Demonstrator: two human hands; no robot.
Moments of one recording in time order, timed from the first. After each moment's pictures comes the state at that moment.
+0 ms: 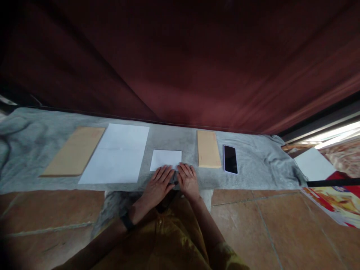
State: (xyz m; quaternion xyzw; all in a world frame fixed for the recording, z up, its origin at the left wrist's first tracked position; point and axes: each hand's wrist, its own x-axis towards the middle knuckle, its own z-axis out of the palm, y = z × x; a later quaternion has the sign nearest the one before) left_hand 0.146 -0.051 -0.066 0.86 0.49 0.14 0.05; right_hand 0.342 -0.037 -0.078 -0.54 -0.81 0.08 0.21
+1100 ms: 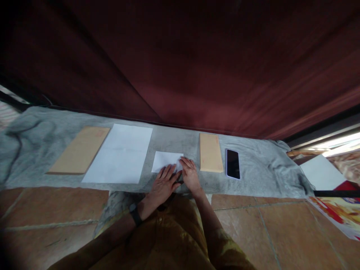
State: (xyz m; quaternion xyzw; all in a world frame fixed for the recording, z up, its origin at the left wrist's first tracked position) left_hand 0.168 -0.038 -0.061 0.84 0.51 0.14 0.04; right_hand 0.346 0.015 -0.084 -0.51 -0.80 0.15 0.28
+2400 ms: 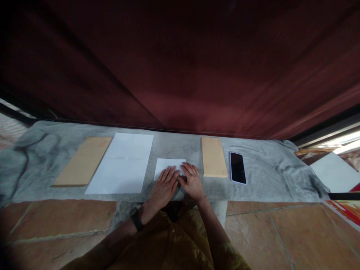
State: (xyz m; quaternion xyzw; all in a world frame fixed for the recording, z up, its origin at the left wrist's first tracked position) left_hand 0.157 -0.019 -0.063 0.84 0.53 0.16 0.03; right_hand 0.342 0.012 -0.079 -0.51 -0.81 0.12 0.27
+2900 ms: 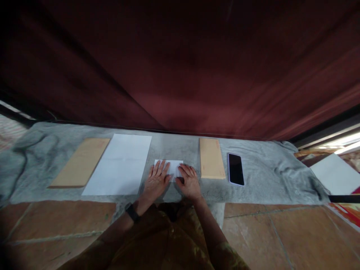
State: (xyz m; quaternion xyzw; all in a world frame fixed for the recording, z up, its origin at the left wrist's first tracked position) left_hand 0.140 0.008 -0.071 0.78 0.61 0.14 0.01; right_hand 0.343 0.014 -0.085 -0.51 -0.80 0.13 0.27
